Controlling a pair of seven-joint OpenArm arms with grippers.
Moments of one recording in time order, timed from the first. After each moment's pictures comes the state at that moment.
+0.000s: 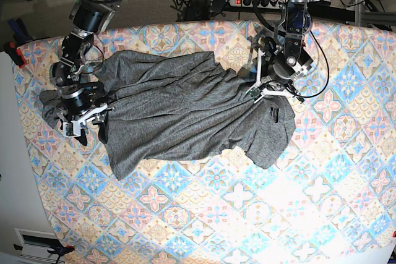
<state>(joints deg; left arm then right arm) 11.1 -8.7 0.9 100.7 15.8 -40.6 51.0 5.2 5.3 32.1 68.8 -6.0 42.7 -2.3</state>
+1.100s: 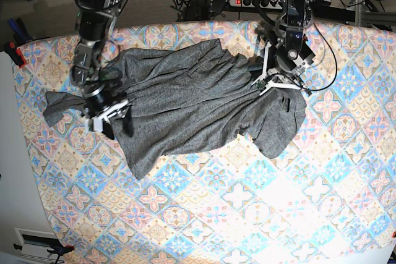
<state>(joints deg) 11.9 -8.7 0.8 105.8 17.1 -41.2 60.3 8.1 6.9 22.0 49.4 -5.5 42.4 11.0</state>
